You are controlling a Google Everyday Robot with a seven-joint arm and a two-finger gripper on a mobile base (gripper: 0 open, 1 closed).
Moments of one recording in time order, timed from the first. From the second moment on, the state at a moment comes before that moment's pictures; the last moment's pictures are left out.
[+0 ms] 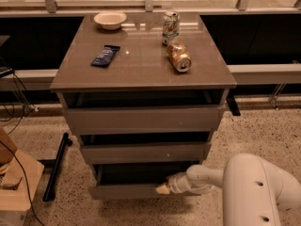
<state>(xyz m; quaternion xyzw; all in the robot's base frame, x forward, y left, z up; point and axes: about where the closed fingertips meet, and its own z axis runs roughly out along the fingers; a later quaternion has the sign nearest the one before) 0.577 -0.080 0.191 -0.33 0.88 0.25 0.23</state>
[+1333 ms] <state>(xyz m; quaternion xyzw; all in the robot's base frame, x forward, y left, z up) 0.540 -0.085 0.191 -0.35 0.89 0.22 0.18</state>
